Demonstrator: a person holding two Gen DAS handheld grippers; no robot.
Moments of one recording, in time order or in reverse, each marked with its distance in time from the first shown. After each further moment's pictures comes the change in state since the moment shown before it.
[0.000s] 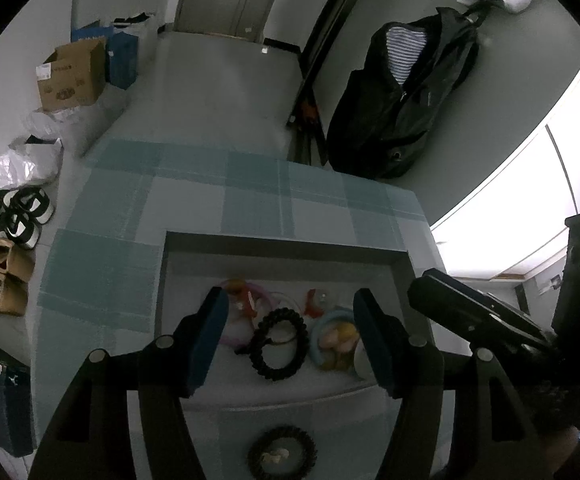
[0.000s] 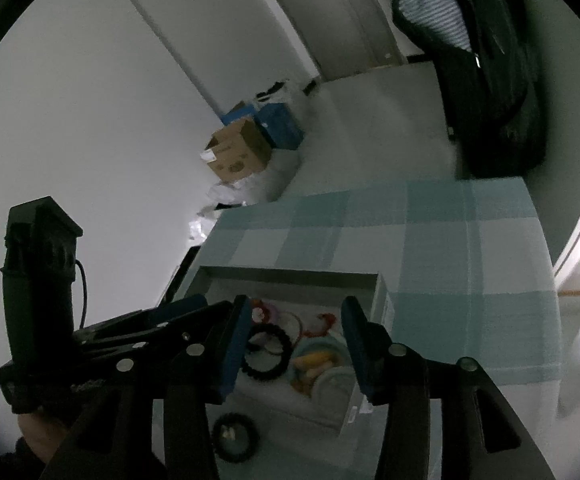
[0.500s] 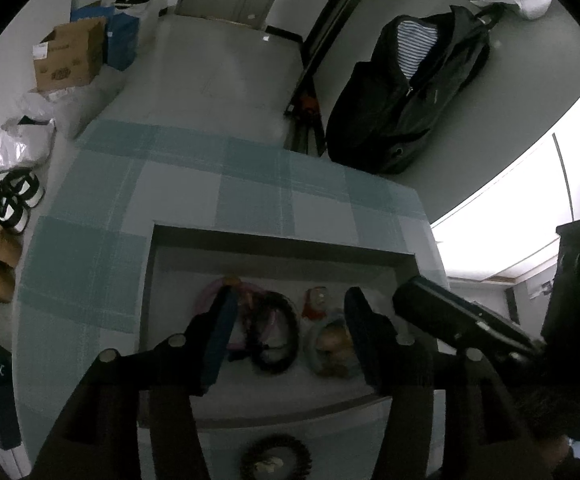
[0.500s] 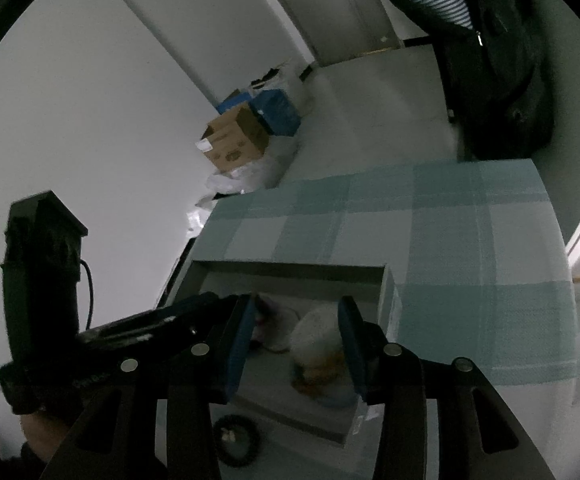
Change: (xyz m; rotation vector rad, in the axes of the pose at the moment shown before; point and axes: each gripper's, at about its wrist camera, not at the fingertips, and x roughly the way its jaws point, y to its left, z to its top) left arm 0.016 0.008 0.006 -0.045 0.048 -0.040; right arm 0.016 -0.005 0.002 0.043 0.050 0.004
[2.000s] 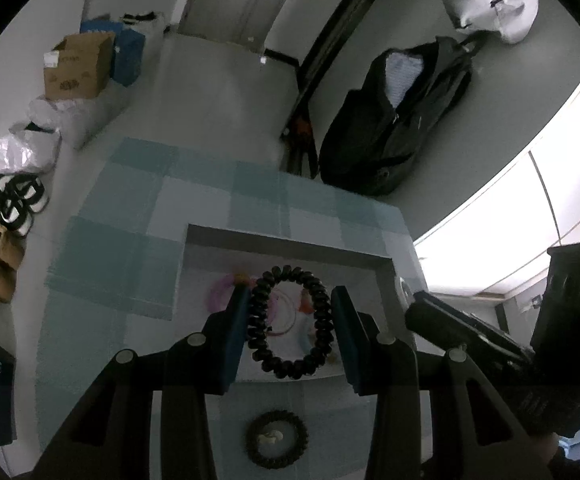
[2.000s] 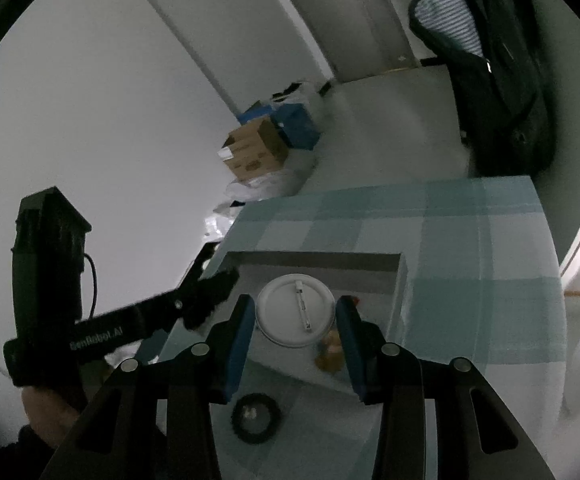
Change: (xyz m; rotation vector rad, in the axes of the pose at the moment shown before) left arm -0.030 0.005 -0.009 -0.021 -0.076 -0.050; right arm -0.026 0.014 -0.014 -0.052 -0.048 0.037
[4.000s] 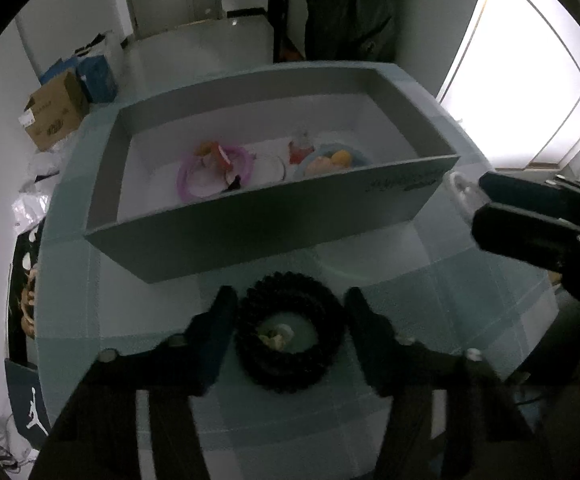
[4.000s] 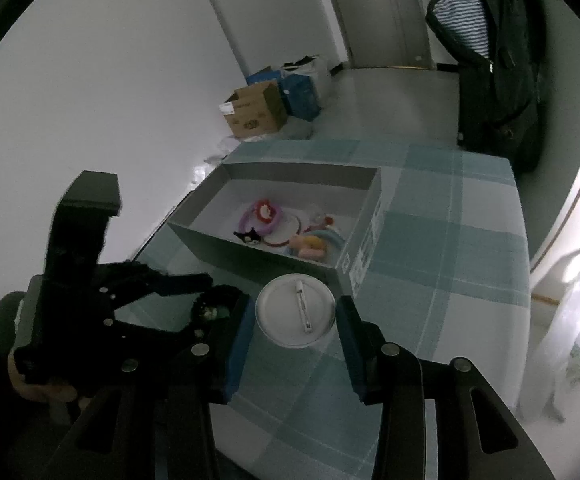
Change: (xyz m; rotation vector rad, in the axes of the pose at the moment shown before) left arm 0.024 -0.029 -0.083 0.351 0.195 0.247; right arm -0.025 0.000 -0.060 -0.186 0.089 -0.087
